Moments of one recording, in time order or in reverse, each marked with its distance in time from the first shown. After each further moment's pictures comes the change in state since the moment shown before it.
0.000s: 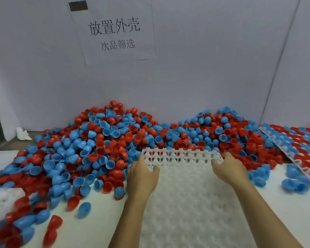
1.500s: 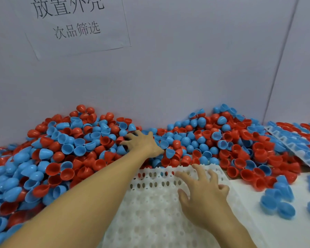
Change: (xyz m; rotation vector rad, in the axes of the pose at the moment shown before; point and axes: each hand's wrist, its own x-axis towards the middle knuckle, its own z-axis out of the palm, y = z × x) left_hand 0.192 0.082 0.069 0.781 -0.195 0.116; right_hand -0.007 -0.028 0.044 -0.237 -0.102 -0.374
